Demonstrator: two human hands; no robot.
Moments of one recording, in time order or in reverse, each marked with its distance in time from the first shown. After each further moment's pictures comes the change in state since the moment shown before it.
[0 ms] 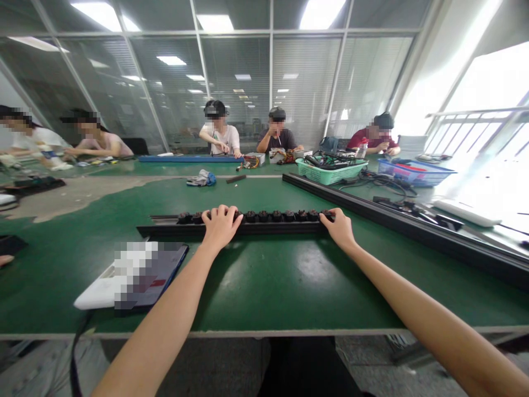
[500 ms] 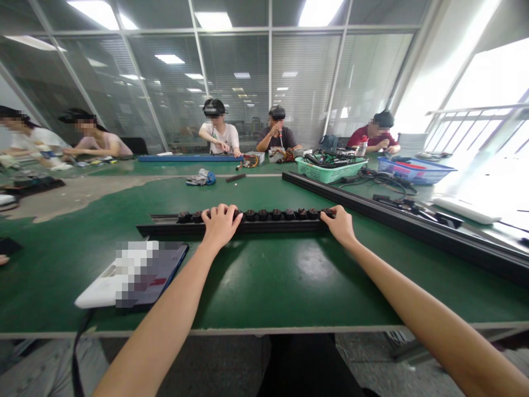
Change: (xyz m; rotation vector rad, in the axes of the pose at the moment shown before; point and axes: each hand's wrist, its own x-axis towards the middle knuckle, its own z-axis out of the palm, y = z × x) left_hand 0.000 -0.002 0.003 -0.004 0.003 0.000; right_hand 0.002 -0.011 -0.006 -0.069 -0.015 0.099
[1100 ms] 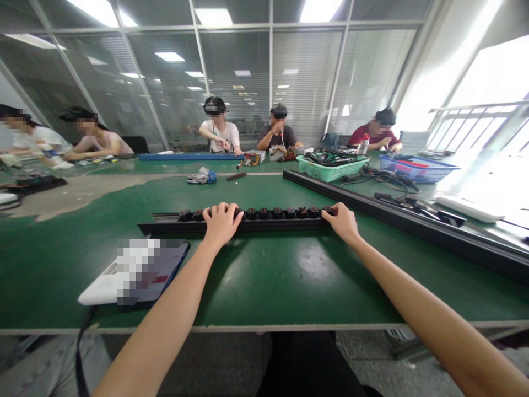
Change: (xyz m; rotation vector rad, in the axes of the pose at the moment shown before) left_hand 0.000 -0.001 0.002 -0.014 -0.001 -0.011; right_hand -0.003 -0.015 -0.016 -0.223 -0.096 0.089
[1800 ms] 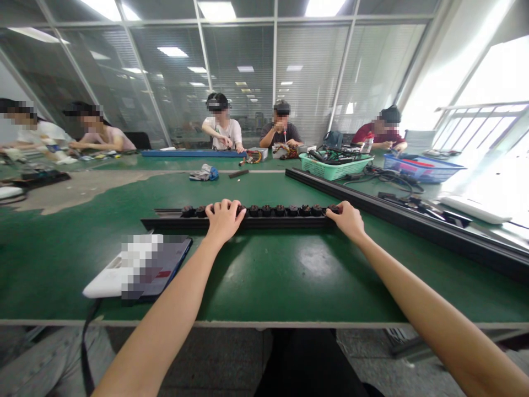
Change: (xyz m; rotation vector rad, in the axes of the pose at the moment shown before) left_hand -0.001 0.001 -0.002 -0.013 -0.017 -0.009; right_hand 0.004 0.006 -0.002 -0.056 -0.006 0.001
